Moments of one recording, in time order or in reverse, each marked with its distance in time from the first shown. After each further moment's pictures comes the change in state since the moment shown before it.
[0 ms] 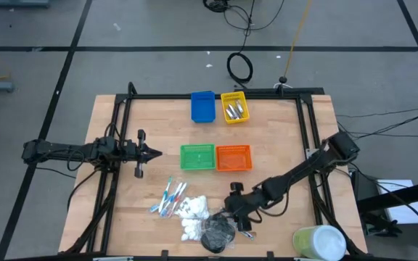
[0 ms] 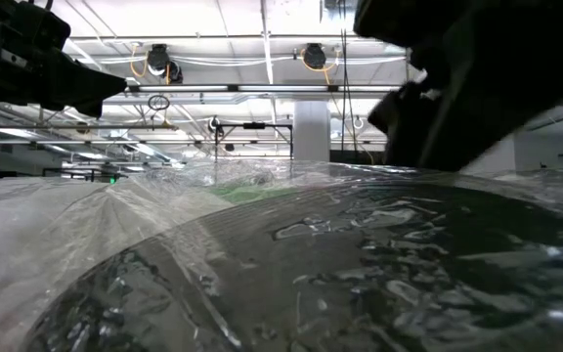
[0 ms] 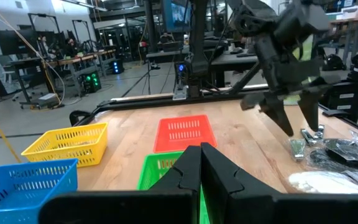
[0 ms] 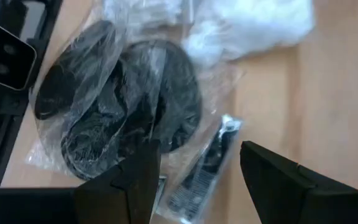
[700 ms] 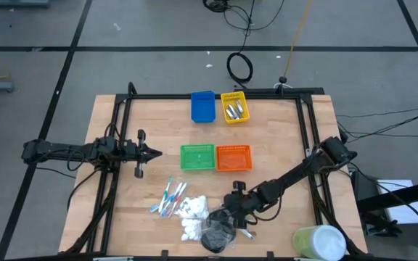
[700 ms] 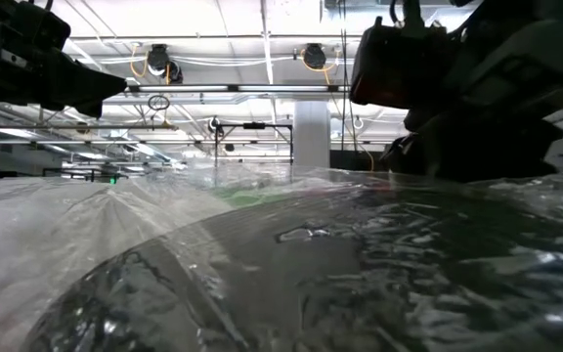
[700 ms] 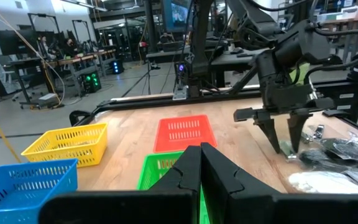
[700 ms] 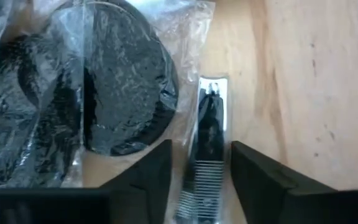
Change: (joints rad) left arm 0.000 0.000 0.000 0.000 0.000 0.000; right arm -0.009 0.096 0.000 -0.069 0.103 0.114
